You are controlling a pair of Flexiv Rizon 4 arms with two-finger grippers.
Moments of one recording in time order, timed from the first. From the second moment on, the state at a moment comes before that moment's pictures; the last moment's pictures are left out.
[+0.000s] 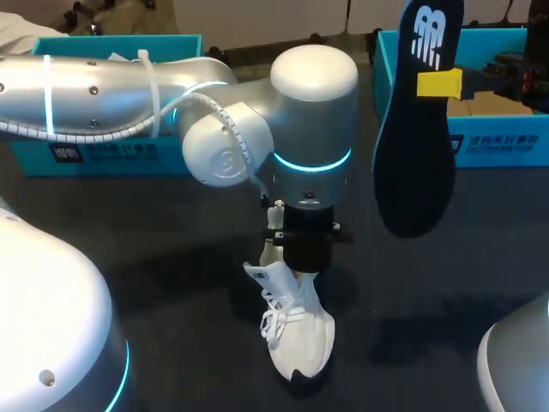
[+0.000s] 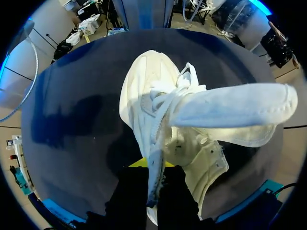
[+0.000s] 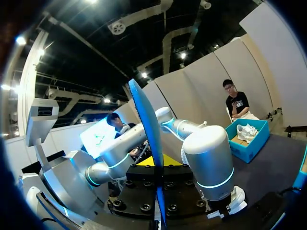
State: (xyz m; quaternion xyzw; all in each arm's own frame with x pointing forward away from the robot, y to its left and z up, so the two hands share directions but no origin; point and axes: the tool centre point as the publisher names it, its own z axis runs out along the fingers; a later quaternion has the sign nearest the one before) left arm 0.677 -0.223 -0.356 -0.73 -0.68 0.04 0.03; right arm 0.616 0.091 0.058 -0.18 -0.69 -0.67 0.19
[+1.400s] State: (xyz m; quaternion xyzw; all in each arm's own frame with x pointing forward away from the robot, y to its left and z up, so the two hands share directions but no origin) left arm 0.698 -0.277 -0.357 -0.71 -0.70 0.07 -0.06; right arm 0.616 0.091 0.058 -0.18 -0.69 -0.67 0.19
